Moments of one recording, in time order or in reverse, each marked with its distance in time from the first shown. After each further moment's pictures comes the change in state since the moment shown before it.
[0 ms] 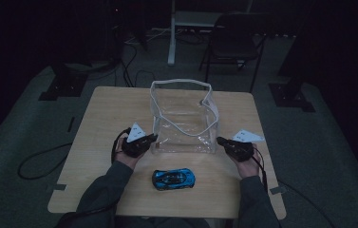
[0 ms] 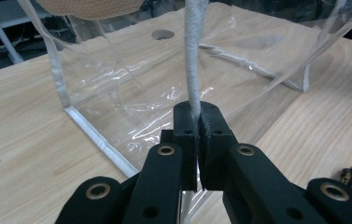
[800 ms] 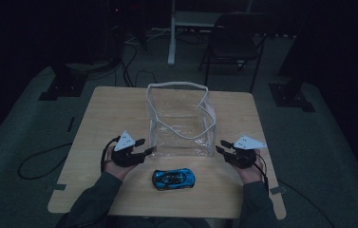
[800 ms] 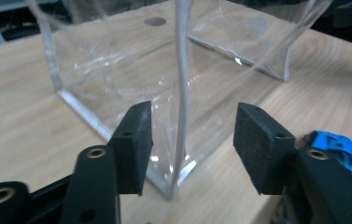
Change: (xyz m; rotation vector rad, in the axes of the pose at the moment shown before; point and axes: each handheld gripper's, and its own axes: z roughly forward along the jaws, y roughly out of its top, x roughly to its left) left arm -0.001 -0.024 -0.040 0.022 -0.034 -0.043; right arm 0.017 -0.006 -0.019 0.006 0.009 -0.029
